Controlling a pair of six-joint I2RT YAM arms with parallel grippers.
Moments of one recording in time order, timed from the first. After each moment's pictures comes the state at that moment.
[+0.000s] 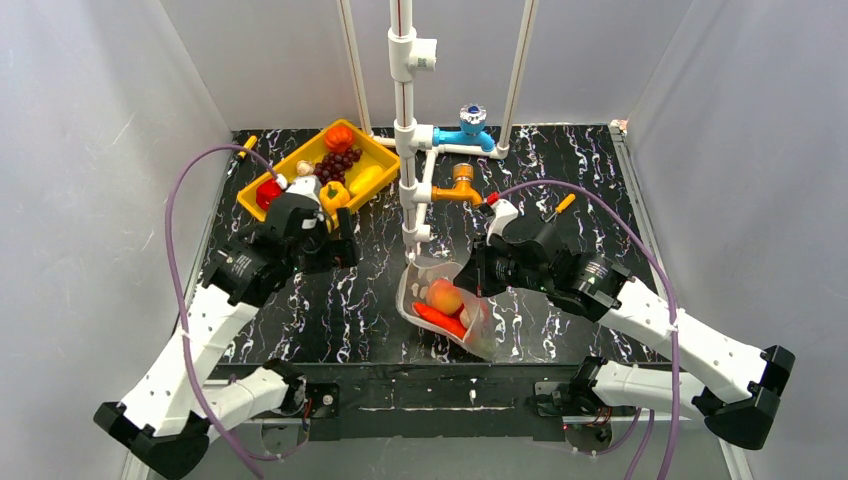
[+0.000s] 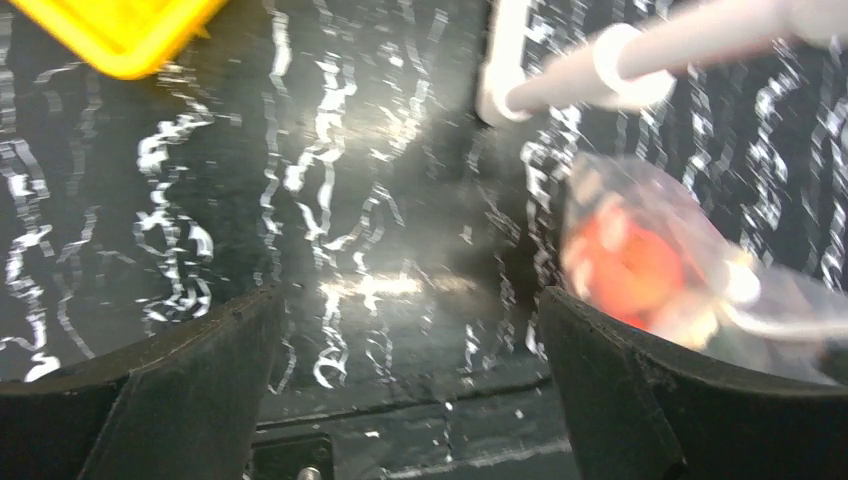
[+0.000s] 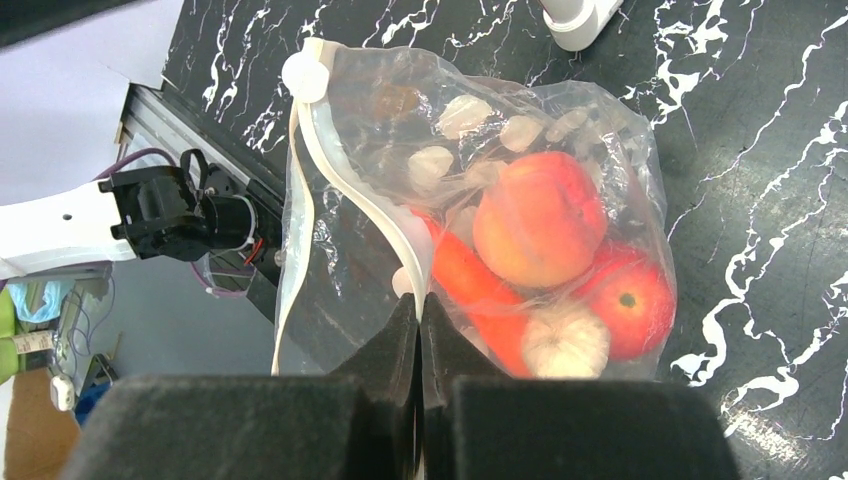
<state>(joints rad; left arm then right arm) -0.57 0.96 1.23 -1.06 -0.20 -0.55 0.96 1.01 1.05 -0.62 -0.04 0.62</state>
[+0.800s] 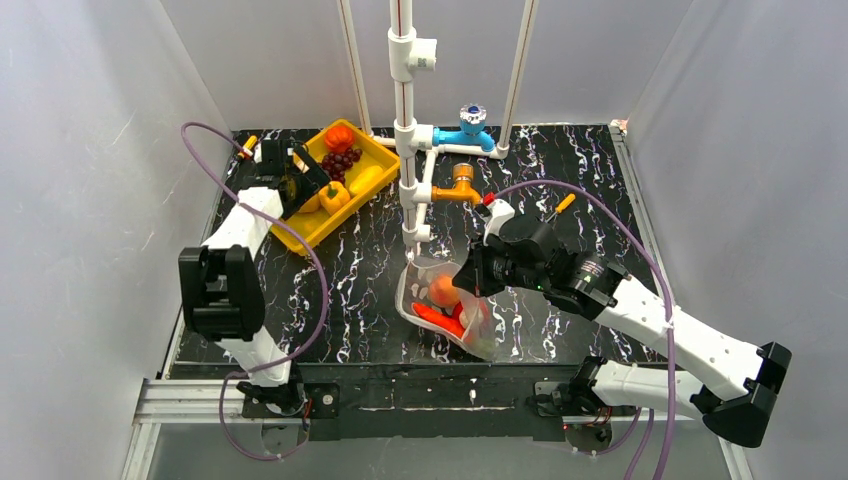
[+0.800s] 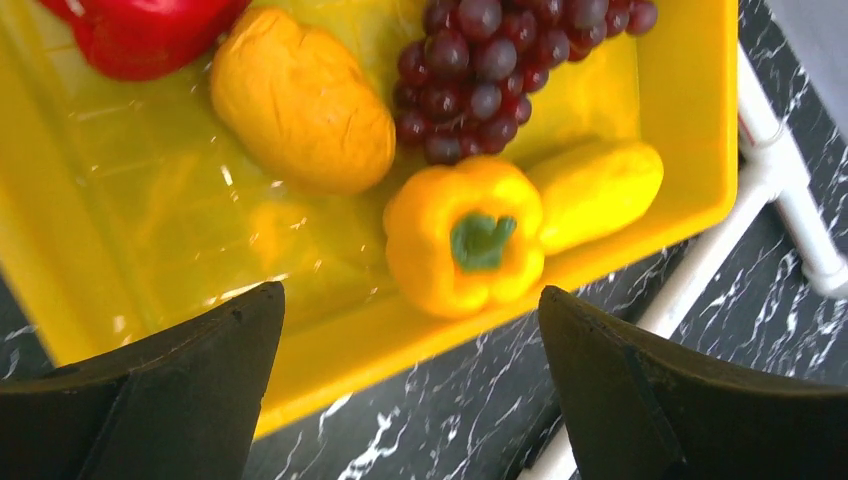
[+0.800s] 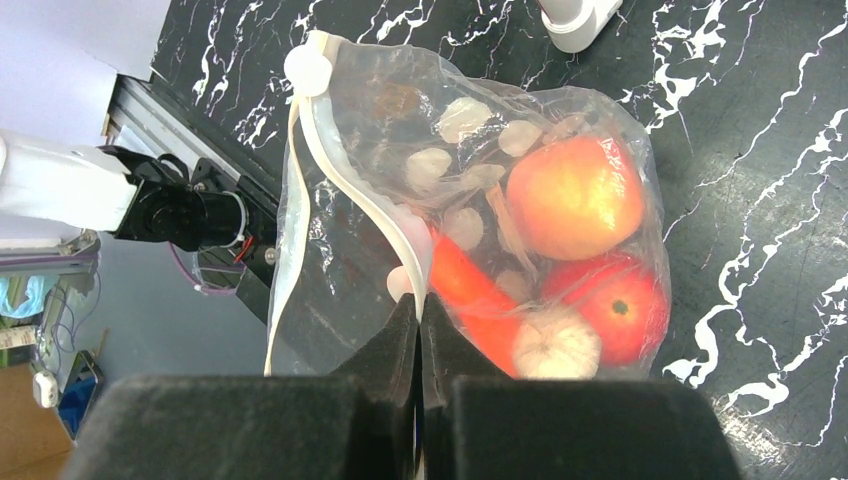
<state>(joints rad) -0.02 1.65 1.26 -0.43 -0.10 -0.68 0.96 1.02 1.05 -0.62 -0.04 0.60</state>
